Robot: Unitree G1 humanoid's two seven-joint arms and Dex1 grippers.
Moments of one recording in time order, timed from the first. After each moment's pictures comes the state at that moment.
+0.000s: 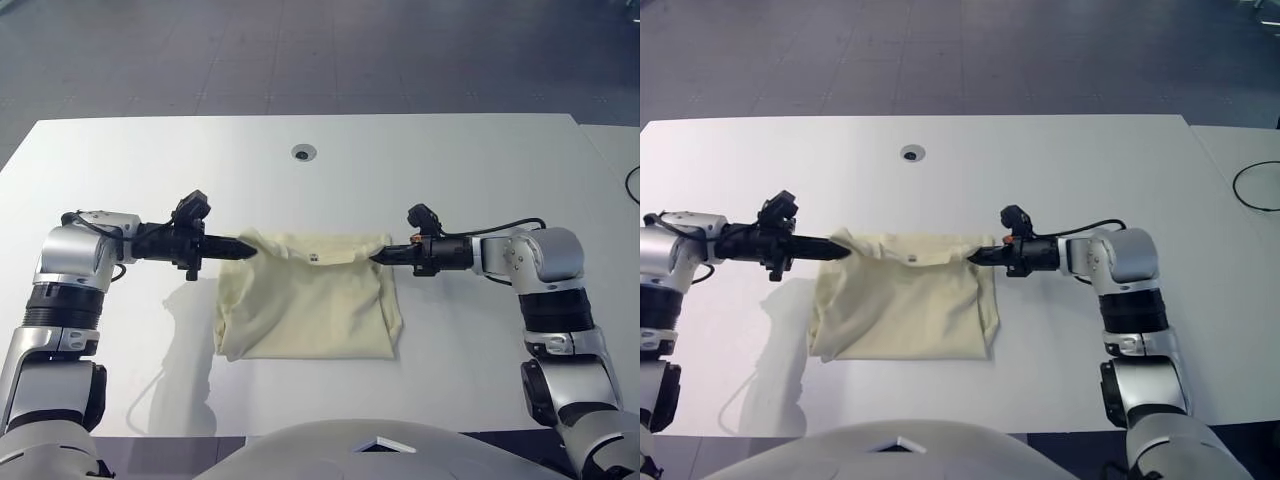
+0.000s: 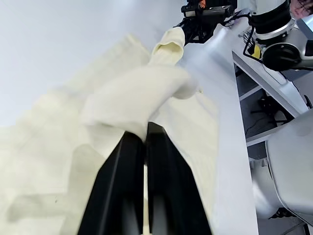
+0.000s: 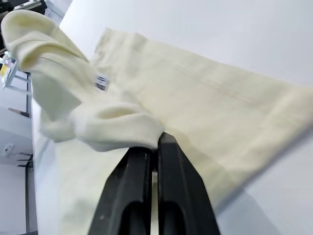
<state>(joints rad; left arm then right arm) -0.47 0.80 -0.10 0.32 -0.43 0.74 -1.49 -0.49 -0.48 0.05 0.10 0.46 1.26 0.94</state>
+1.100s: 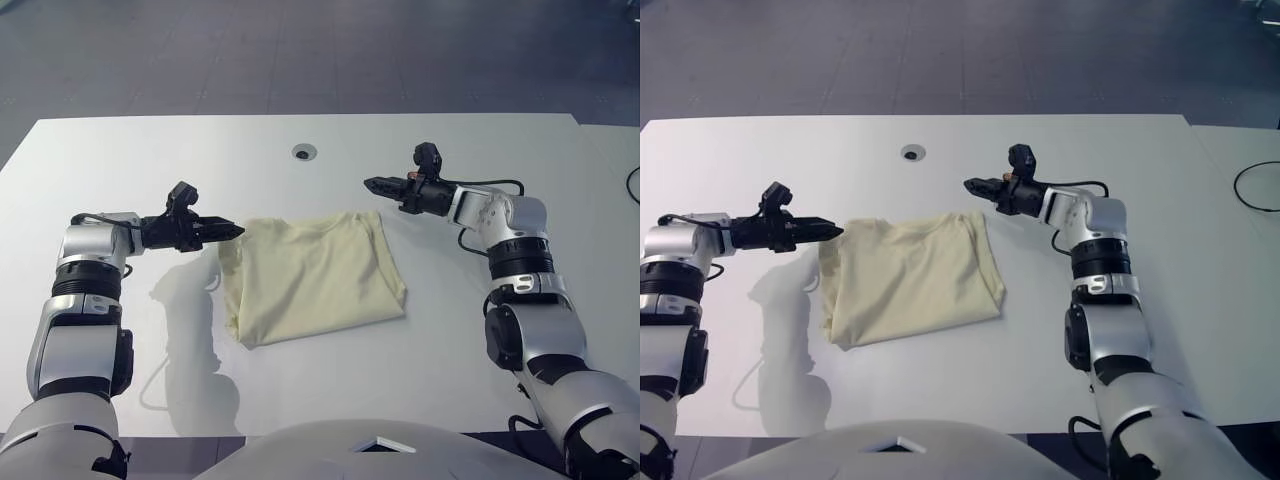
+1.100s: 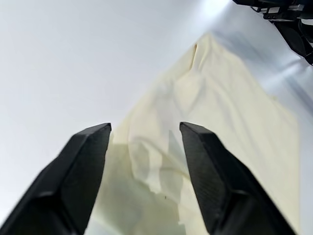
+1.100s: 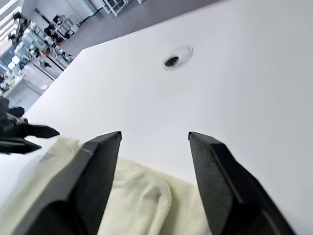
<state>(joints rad) -0.61 0.68 -0.01 0.67 -0.30 0.58 -1.24 -0.74 -0.32 -0.04 0.52 0.37 0.74 0.75</state>
